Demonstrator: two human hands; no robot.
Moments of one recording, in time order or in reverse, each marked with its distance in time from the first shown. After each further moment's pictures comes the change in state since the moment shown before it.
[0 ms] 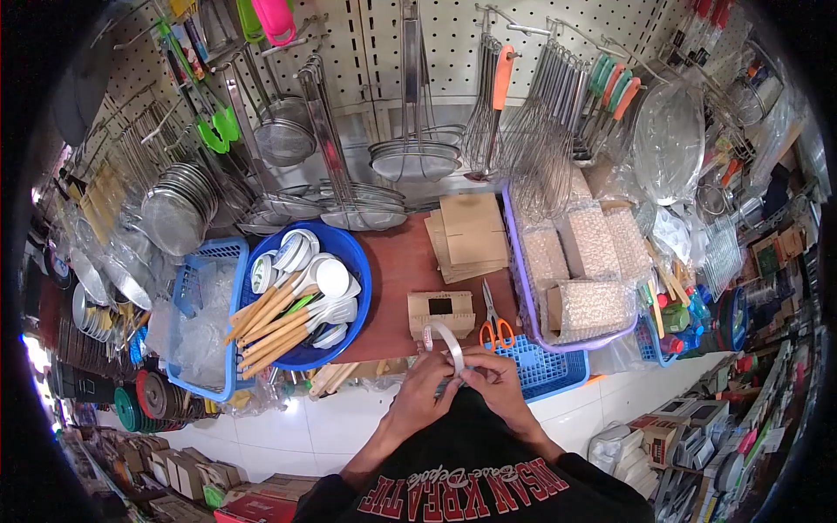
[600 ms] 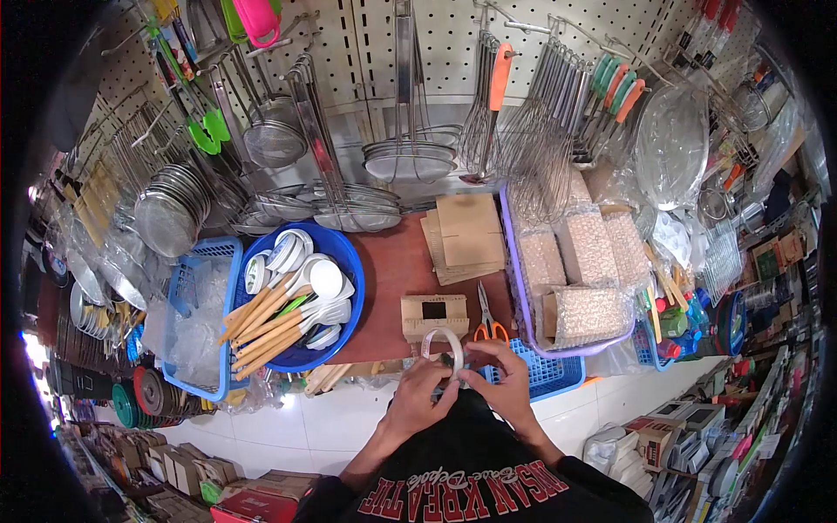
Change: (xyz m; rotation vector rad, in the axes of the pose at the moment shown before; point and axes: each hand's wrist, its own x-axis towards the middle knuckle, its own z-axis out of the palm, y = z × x) left_hand 0.008 0.003 0.007 0.010 -0.037 -0.091; right_hand 0.009 -0.028 -0.012 -0.387 0.166 -0.091
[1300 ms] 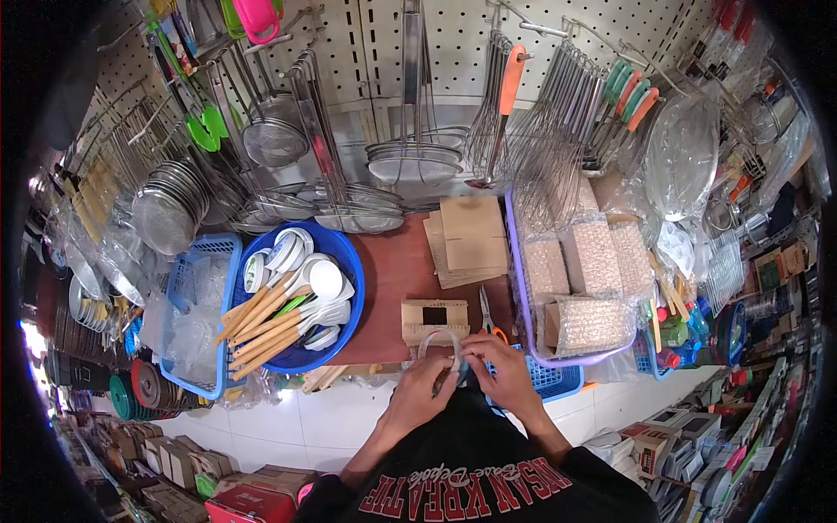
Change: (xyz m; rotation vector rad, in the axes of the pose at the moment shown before) left_hand 0.013 -0.009 0.006 -0.007 -0.095 -0.261; right_hand 0.034 0.010 -0.012 -0.435 -0.123 -0.263
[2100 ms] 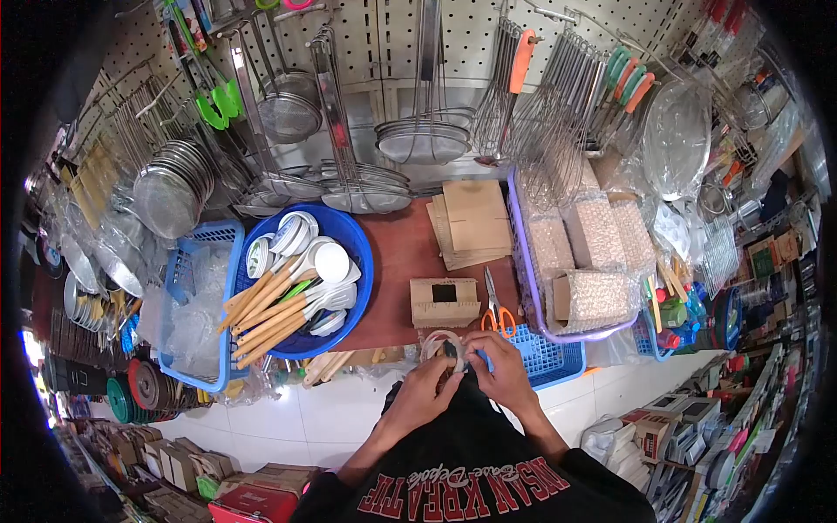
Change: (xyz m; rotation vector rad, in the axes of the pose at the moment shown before) left_hand -0.043 -0.010 -0.013 -0.110 -0.084 -0.037; right_hand -0.034 -0.013 0.035 0.005 0.011 0.044
